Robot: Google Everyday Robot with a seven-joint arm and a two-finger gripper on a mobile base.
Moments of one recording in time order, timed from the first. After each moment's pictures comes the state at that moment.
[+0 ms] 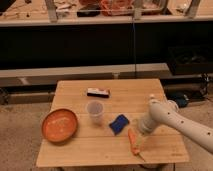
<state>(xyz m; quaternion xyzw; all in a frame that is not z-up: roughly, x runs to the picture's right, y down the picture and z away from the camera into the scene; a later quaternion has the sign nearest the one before) 0.167 0.258 0.796 -0.34 -0.14 0.13 0.92</state>
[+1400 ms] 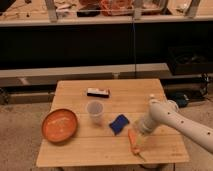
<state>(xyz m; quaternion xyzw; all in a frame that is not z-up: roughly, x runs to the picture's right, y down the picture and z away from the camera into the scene) 0.167 0.259 0.795 -0.34 -0.14 0.13 0.92</state>
